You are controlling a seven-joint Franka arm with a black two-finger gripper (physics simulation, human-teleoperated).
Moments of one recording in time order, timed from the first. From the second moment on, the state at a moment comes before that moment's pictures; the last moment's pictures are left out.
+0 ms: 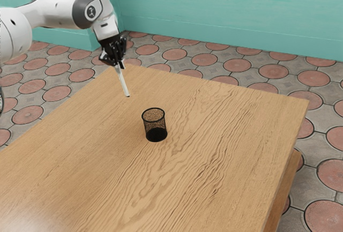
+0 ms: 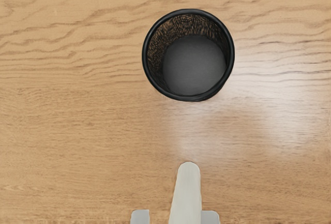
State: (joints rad) arm 0.21 0.42 -0.13 -1.32 0.02 1.88 1.62
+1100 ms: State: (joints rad) arm 0.43 0.68 -0.08 -1.33 -0.54 1.86 1.78
